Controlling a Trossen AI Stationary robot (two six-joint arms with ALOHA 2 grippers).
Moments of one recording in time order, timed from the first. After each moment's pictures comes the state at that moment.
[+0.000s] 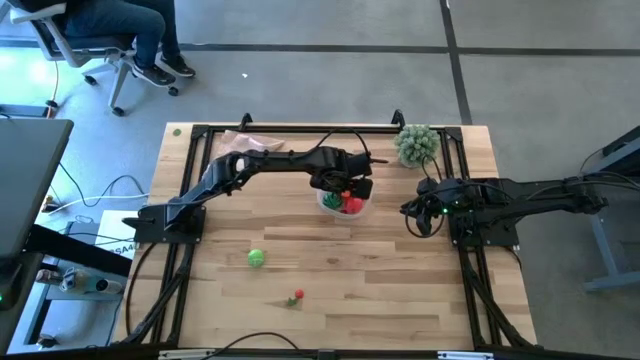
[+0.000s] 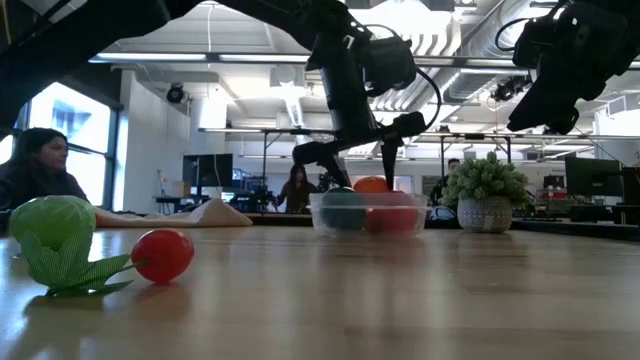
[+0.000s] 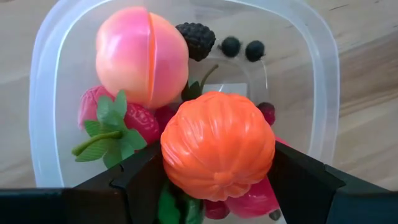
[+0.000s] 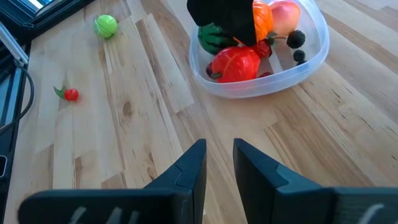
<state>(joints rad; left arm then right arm) 0.30 2.34 2.06 -0.98 -0.06 -1.06 0.03 0.57 0.46 -0.54 0.10 0.52</state>
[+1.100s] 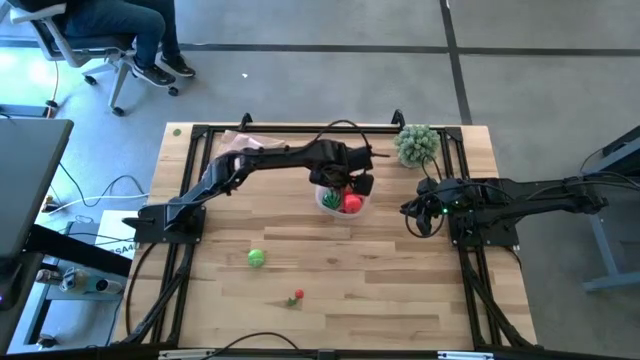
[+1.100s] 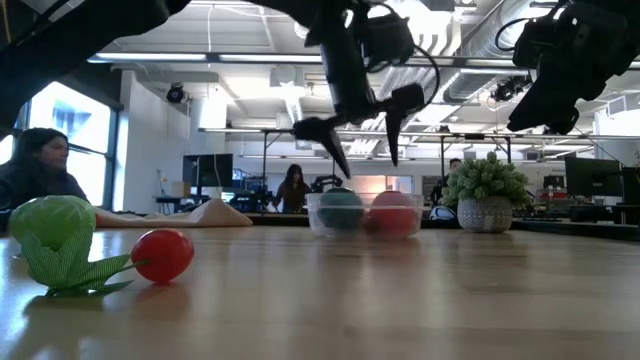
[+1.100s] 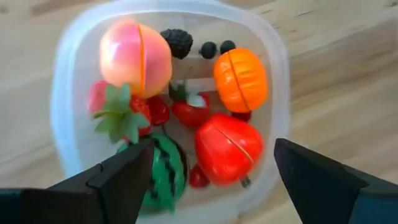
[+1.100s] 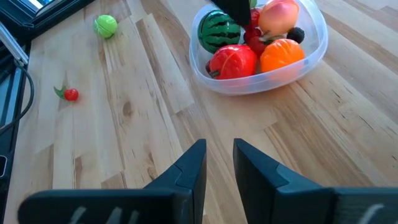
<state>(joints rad) 0.30 2.33 2.19 -1.11 -0.05 -1.04 0.03 0.57 0.46 -0.54 0.10 0.52</state>
